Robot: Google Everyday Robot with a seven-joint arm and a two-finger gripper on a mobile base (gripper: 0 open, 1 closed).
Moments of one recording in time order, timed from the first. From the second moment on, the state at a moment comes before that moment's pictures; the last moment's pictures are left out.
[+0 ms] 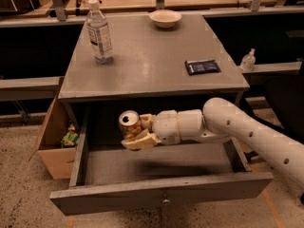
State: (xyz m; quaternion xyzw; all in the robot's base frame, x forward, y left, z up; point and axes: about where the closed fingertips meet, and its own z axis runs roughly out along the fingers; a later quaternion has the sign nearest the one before) arm 0.517 0.062 0.751 -0.55 0.56 0.41 0.46
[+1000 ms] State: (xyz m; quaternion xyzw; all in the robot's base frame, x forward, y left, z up) arm 0.543 0.060 0.683 -0.58 0.54 0.42 0.45
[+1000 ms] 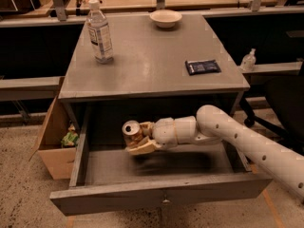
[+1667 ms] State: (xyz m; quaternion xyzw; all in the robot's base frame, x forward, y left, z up) arm 0.547 0.081 0.657 -0.57 0.55 0.40 0.46
